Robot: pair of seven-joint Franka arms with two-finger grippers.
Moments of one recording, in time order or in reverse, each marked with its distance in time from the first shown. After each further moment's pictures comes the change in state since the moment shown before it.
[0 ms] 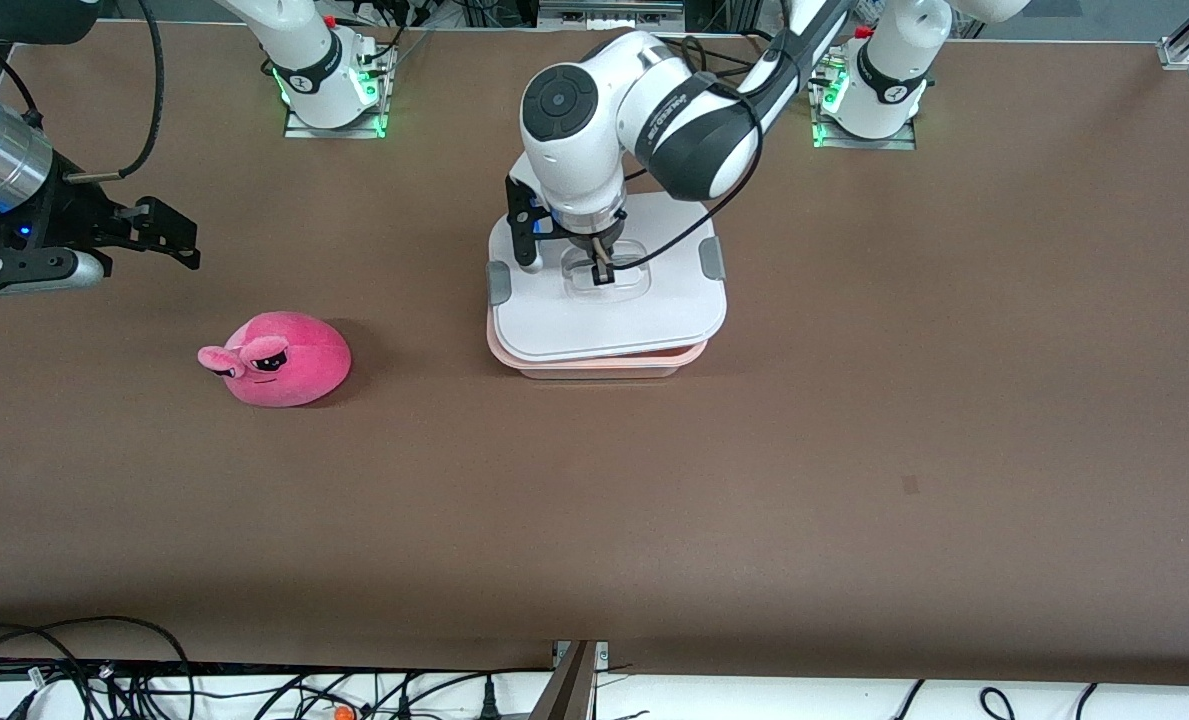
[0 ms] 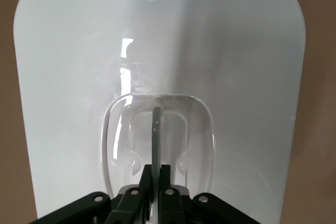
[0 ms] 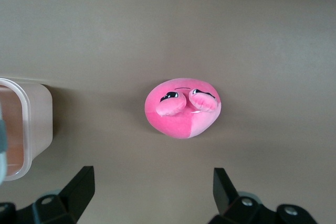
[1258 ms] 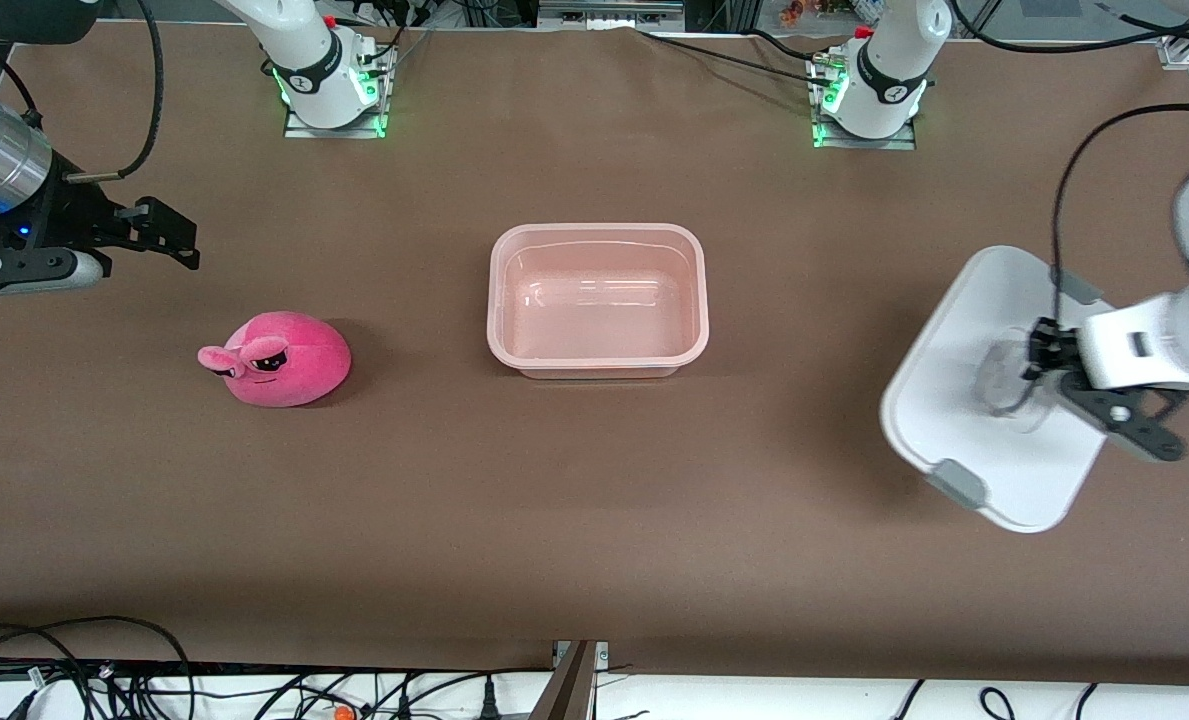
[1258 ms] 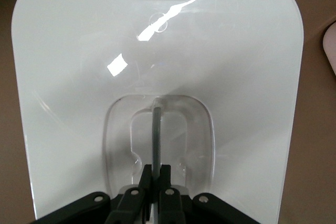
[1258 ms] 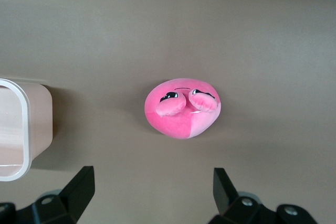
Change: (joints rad) left arm 0.868 -0.135 0.021 0.004 -0.031 -0.152 0.060; right arm 0.000 0.000 0.000 0.000 0.000 0.001 0.000
